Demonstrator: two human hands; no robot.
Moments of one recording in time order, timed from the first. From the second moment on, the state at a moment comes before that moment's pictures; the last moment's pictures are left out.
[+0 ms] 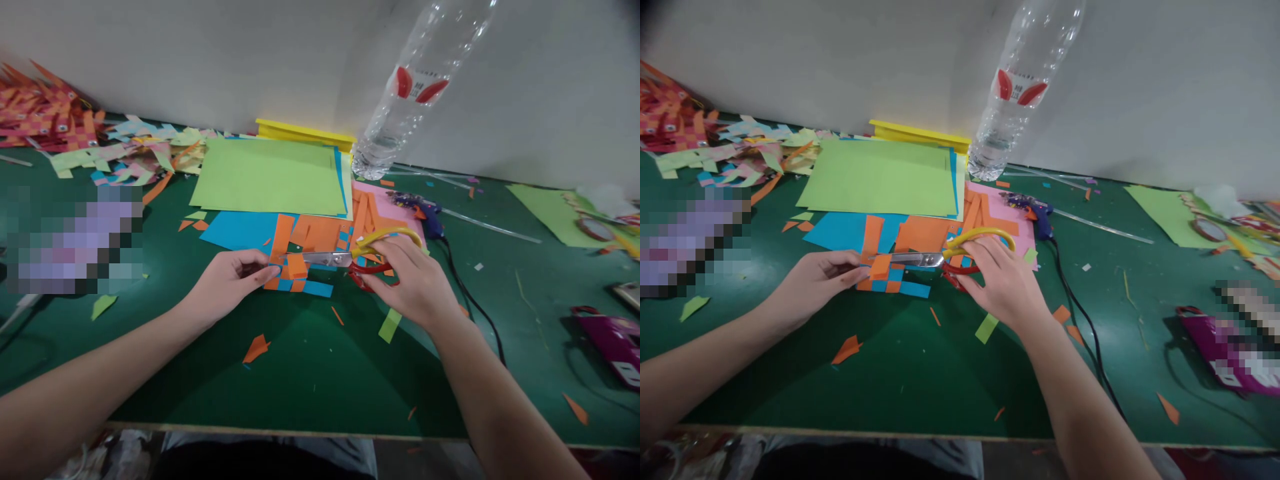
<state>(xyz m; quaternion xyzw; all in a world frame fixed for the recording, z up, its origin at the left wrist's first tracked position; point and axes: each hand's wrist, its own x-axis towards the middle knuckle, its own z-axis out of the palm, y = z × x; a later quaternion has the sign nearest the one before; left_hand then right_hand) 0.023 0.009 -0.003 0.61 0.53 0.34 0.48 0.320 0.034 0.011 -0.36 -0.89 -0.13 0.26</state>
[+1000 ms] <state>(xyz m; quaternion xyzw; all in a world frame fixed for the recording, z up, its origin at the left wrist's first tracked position) 0.021 0.011 -0.007 0.54 0.51 0.41 0.53 0.316 0.026 0.018 -0.45 -0.86 -0.09 0.22</state>
